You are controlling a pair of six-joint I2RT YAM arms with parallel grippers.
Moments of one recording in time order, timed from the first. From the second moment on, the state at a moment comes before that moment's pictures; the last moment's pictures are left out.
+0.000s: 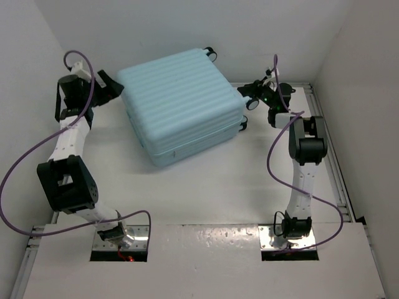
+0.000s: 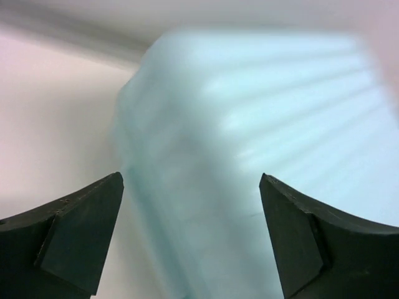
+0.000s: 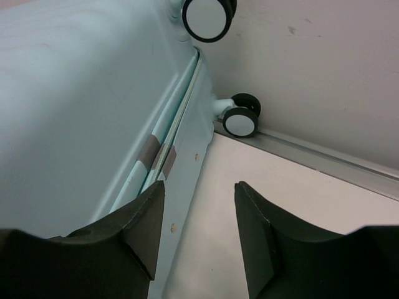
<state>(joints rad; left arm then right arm) 0.27 1.58 1.28 -0.06 0.39 -0.37 -0.02 2.28 1.42 0.92 -0.68 0.31</state>
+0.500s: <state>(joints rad) 0.30 1.61 1.29 -0.13 0.17 -0.53 -0.02 2.30 1.42 0.94 -0.77 0.32</state>
